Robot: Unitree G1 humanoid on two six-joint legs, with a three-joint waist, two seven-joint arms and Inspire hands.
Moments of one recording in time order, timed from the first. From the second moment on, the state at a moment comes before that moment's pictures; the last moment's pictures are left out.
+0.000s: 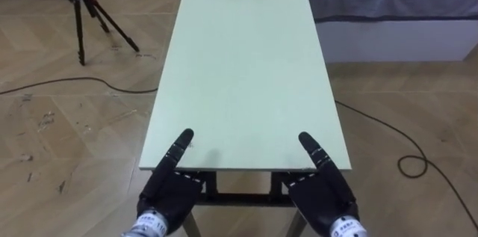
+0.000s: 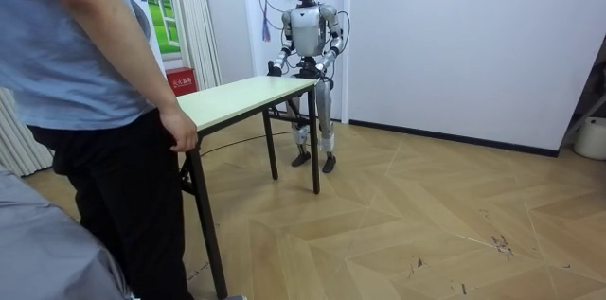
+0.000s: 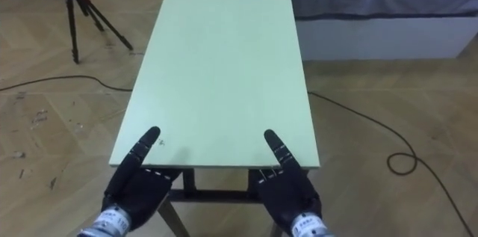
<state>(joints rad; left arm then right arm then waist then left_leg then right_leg) 0.27 0.17 -0.14 0.13 -1.58 0.15 0.06 0.28 -0.23 0.22 0.15 1.58 0.13 0.03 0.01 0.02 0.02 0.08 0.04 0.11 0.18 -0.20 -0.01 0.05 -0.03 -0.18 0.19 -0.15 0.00</state>
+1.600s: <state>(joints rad) 0.27 0.10 -0.14 0.14 -1.59 0.11 0.15 0.27 -0.19 0.22 0.14 1.52 0.10 -0.07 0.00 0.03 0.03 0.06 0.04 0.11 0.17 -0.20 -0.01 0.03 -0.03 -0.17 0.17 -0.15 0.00</state>
